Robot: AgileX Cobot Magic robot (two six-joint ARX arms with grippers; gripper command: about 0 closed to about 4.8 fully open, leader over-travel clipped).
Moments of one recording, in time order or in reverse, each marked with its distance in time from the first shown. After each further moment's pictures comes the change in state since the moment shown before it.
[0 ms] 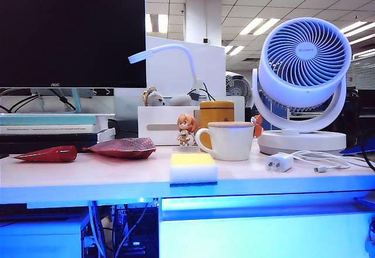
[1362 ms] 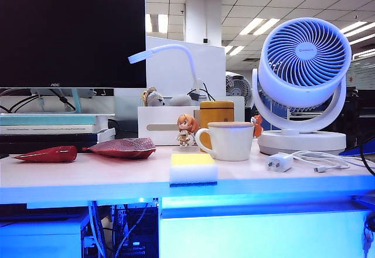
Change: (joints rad) left arm 0.000 0.000 0.000 0.028 0.000 0.000; right arm -0.003 0.055 0.067 0.019 -0.013 0.004
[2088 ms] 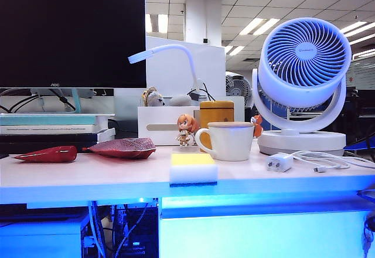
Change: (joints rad) left arm 0.000 0.000 0.000 0.007 0.000 0.000; right arm -0.016 -0.074 -0.084 0.002 -0.028 -0.031
